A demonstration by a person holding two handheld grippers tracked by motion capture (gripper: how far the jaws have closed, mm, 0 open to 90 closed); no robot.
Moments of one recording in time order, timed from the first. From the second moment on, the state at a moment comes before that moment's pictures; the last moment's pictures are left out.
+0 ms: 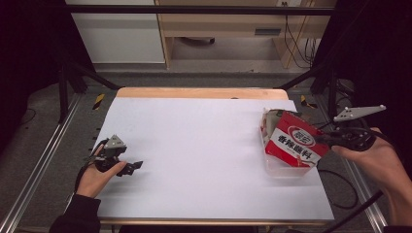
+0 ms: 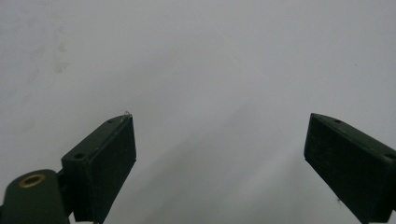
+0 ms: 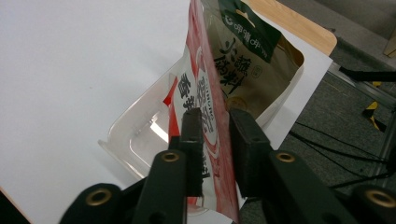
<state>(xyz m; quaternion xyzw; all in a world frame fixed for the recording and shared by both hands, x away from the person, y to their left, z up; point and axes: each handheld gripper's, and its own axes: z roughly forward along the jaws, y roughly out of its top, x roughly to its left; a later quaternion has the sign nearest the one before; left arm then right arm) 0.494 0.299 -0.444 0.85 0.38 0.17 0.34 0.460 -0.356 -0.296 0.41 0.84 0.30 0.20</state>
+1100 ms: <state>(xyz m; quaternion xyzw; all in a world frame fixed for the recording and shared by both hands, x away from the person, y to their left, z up) 0.494 0.300 -0.443 0.84 0.38 0.17 0.34 0.494 -0.310 -0.278 0.41 0.81 0.33 0.27</state>
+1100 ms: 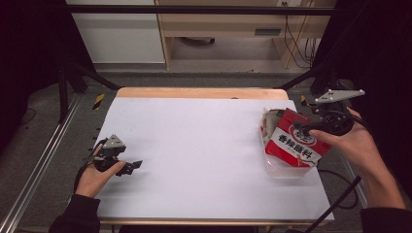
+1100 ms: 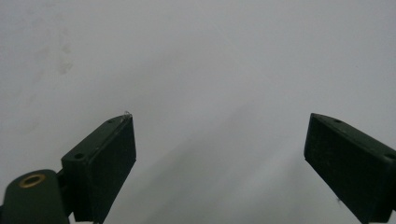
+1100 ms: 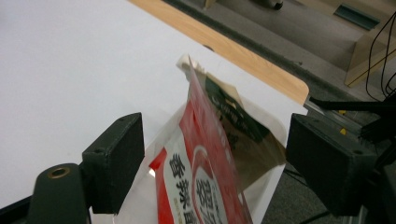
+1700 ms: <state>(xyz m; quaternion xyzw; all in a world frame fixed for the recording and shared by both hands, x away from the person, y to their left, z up) 0.494 0.303 -0.443 0.84 0.38 0.17 0.34 0.515 -0.234 -0.260 0.40 0.78 0.38 0.28</state>
